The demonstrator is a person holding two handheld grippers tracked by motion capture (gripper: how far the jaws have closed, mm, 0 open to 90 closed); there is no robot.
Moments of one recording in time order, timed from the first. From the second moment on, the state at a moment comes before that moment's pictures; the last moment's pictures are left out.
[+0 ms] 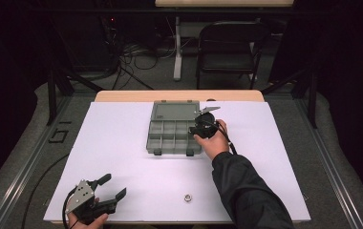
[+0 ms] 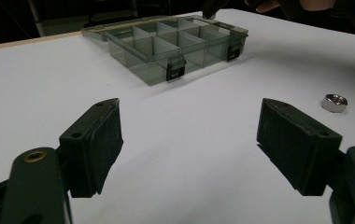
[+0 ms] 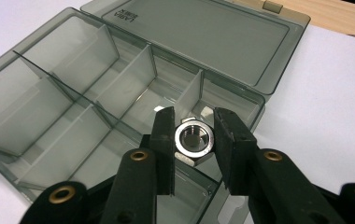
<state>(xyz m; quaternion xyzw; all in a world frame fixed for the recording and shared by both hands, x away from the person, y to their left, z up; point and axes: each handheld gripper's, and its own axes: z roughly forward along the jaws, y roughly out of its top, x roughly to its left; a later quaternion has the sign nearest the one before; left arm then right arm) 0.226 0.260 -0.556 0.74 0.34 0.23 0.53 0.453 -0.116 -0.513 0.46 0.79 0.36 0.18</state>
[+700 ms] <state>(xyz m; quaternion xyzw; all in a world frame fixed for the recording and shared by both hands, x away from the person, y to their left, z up) 0.225 0.260 -0.555 0.74 0.34 0.23 0.53 0.455 -0.120 -0.515 0.47 0.78 0.36 0.20</state>
